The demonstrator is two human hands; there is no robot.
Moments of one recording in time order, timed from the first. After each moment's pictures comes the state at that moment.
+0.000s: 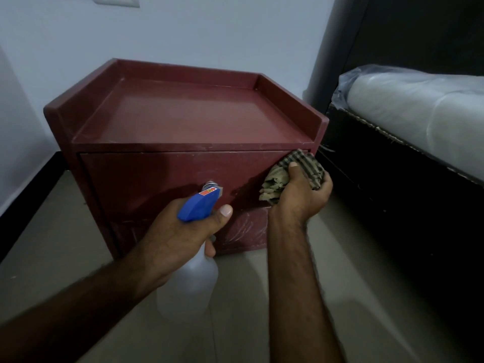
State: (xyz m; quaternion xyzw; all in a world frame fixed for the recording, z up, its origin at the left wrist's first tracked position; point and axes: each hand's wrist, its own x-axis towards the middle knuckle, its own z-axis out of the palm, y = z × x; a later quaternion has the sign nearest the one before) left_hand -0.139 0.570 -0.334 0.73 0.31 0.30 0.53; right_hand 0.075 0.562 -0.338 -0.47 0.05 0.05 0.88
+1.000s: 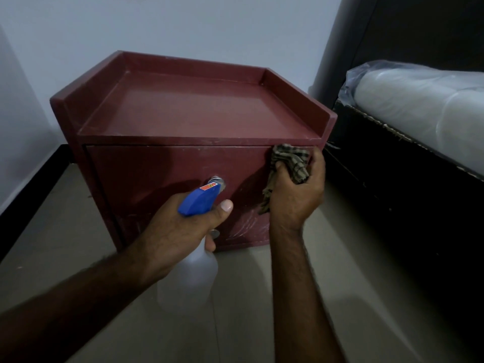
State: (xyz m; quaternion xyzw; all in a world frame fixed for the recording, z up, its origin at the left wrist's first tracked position) left_hand -0.143 0.572 -0.334 0.73 0.33 0.30 0.52; right_hand 0.058 0.553 -0.352 -0.61 -0.22 -0.12 0.75
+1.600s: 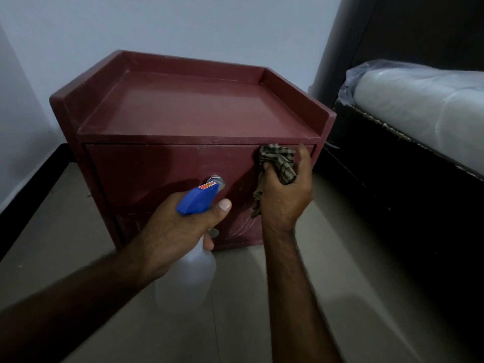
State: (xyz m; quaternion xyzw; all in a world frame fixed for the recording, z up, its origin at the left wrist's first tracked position) left_hand -0.145 0.571 -0.333 0.73 0.34 0.29 0.51; right_hand 0.050 0.558 -0.361 -0.60 -0.26 -0.11 0.75
